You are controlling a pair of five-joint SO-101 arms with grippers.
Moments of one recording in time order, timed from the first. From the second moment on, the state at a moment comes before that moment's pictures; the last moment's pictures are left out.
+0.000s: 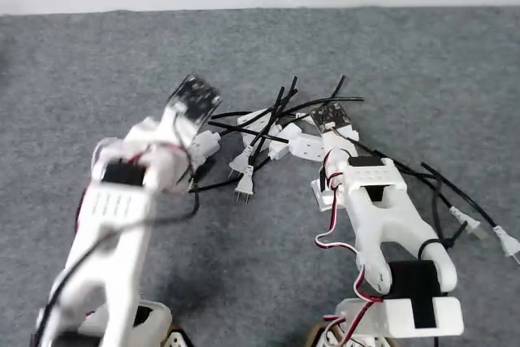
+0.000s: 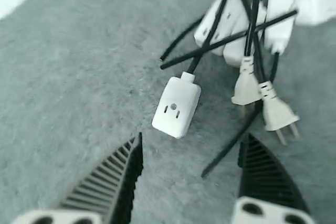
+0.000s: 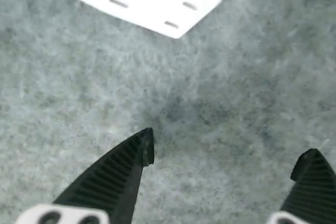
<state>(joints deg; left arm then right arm) 4.3 -28.5 41.2 53.7 -25.4 -5.5 -3.9 44.4 44.1 15.0</state>
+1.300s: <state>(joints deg) 1.5 31.4 0.4 51.5 -42.4 -5.5 -3.9 44.4 42.1 16.2</state>
